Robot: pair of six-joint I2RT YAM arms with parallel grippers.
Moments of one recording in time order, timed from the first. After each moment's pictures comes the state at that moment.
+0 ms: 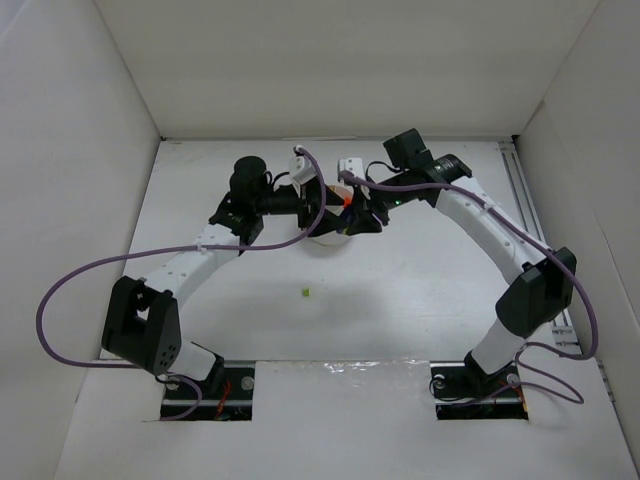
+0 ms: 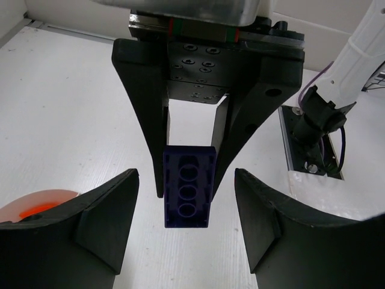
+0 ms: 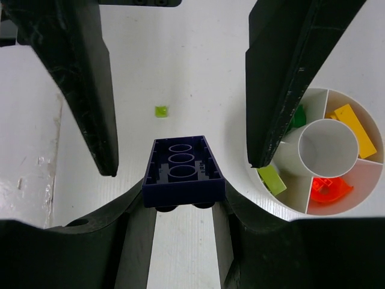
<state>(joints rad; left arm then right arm) -0.45 1.43 1.03 0.32 1.05 -0.10 0.52 1.66 1.65 -0.93 -0.84 -0.78</state>
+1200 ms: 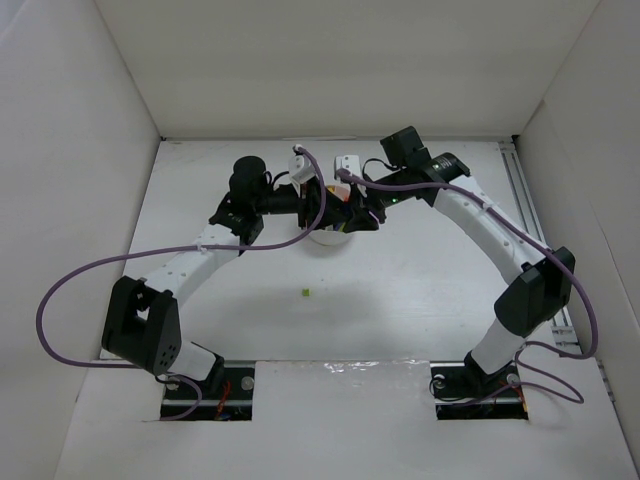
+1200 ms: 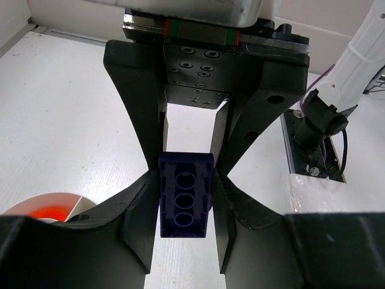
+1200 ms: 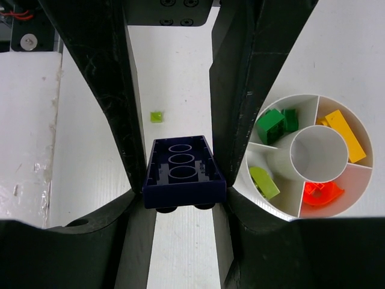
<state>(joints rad) -0.45 1.43 1.03 0.34 1.05 -0.12 0.53 1.68 1.68 -0.91 -0.82 -0.75</state>
